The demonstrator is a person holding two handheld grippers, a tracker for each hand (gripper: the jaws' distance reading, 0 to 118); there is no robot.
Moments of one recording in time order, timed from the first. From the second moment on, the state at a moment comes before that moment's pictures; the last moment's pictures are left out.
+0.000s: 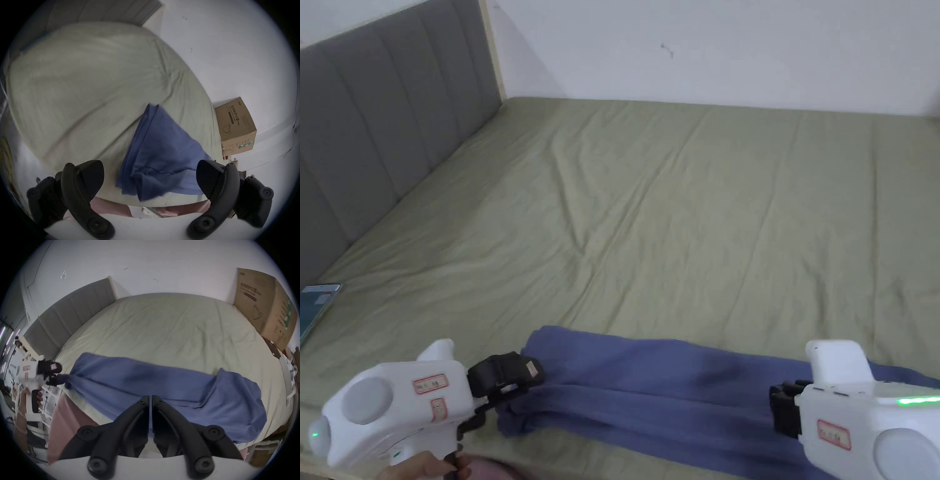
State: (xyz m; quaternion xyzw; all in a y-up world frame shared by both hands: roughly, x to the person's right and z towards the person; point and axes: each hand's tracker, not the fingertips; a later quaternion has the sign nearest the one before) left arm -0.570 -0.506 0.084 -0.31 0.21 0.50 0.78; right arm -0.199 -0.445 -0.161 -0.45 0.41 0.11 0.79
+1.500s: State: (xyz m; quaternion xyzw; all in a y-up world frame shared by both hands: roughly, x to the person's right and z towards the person) left arm -0.350 -0.453 -0.140 -0.42 -0.06 0.33 0.84; right arm -0.029 -0.466 -0.208 -0.48 0.22 0.01 0.85
